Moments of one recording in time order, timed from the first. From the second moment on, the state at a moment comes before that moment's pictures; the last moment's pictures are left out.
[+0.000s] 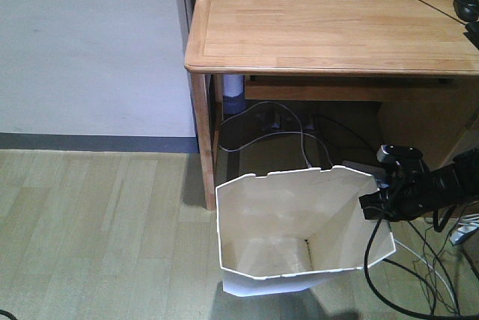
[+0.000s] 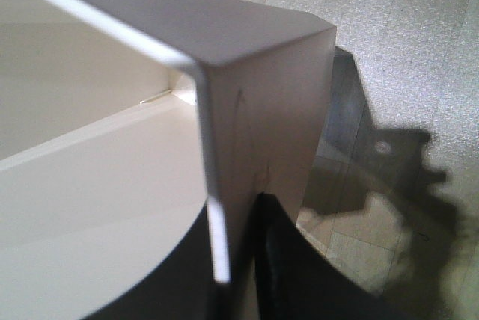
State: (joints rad) left arm 0.01 -0.02 0.03 0.03 0.08 0.00; right arm -0.22 2.22 -0.85 1.25 0.48 -1.53
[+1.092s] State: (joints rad) left arm 0.01 -0.02 0.03 0.03 0.08 0.00; right arm -0.22 2.22 -0.85 1.25 0.49 -1.53
